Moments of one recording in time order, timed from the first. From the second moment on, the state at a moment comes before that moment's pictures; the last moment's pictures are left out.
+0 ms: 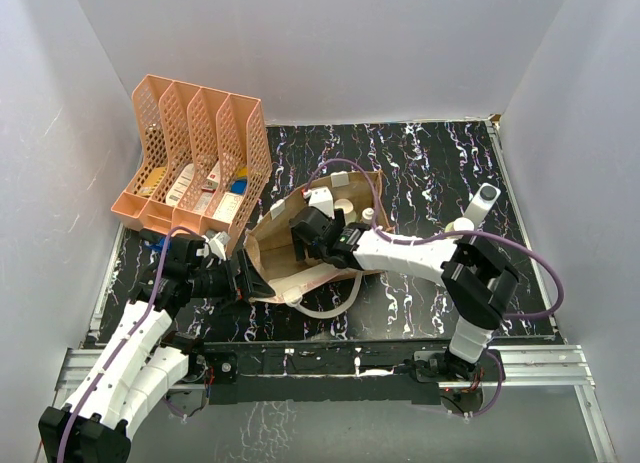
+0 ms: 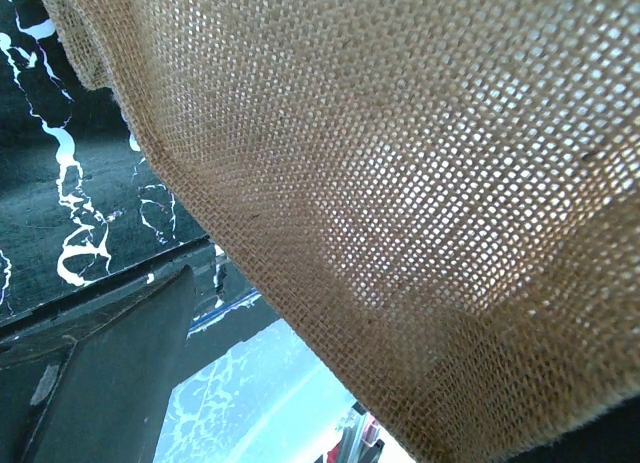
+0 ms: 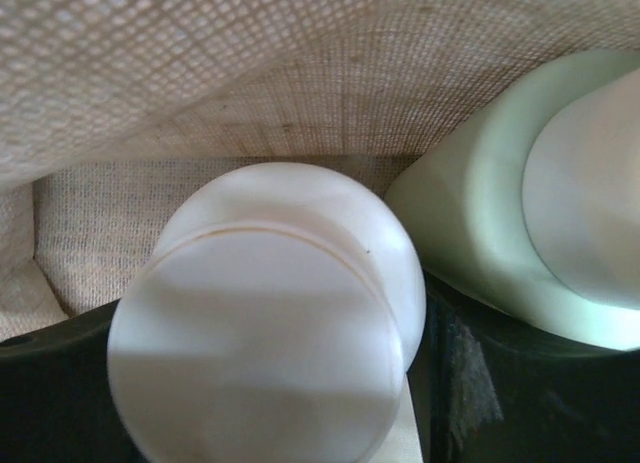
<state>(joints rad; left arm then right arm) -0.29 0.72 0.58 -0.84 0.62 -0.70 0.97 1.72 1.17 -0.32 0.46 0.56</state>
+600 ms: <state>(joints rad) -0.29 0.71 0.59 -0.85 0.59 -0.70 0.98 1.77 1.22 -0.31 0.50 0.54</state>
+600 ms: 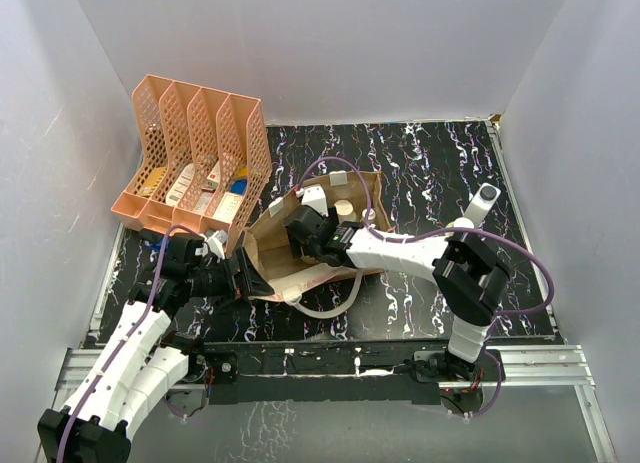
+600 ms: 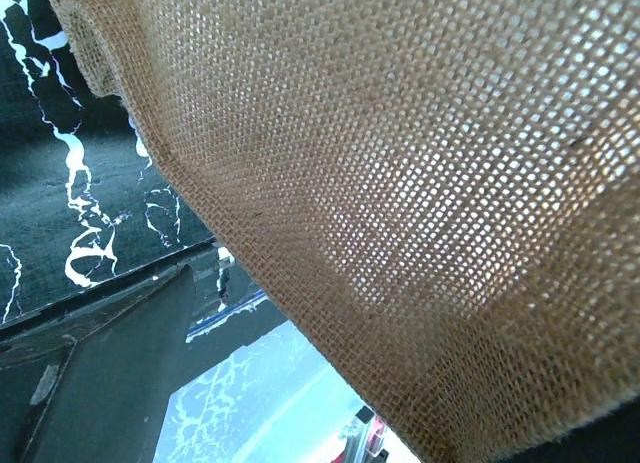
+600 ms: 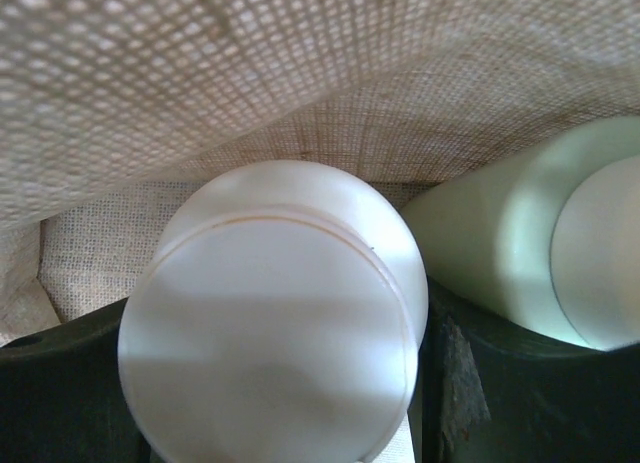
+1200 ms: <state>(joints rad) -0.29 0.71 0.59 -0.86 0.59 -0.70 0.99 1.59 1.13 -0.17 0.32 0.50</state>
